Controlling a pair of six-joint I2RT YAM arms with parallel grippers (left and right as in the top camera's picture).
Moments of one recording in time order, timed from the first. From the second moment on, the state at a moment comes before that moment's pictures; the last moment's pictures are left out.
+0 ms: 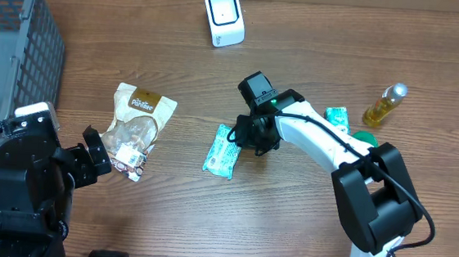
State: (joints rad) left arm -0.02 0.77 1.27 -1.16 -0.31 -0.26; right arm 0.57 1.97 1.35 -0.77 -0.19 0.62
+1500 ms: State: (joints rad) left arm -0.02 0.77 1.27 -1.16 -0.31 -0.26; right arm 0.77 1.84 1.05 -0.29 -0.17 0.62
